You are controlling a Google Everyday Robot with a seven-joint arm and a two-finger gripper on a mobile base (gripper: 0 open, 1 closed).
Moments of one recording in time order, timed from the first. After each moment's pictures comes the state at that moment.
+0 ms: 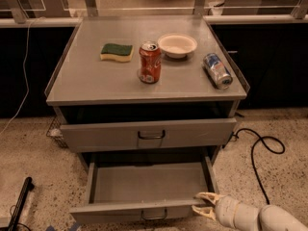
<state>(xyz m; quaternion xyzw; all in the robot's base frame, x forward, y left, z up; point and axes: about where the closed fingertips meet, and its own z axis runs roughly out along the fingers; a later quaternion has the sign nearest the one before) 0.435 -0.185 0.432 -0.51 0.71 0.12 0.46</state>
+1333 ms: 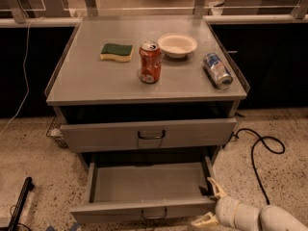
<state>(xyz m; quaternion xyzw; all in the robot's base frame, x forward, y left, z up) 0.435 -0.185 0.432 -0.51 0.71 0.12 0.46</state>
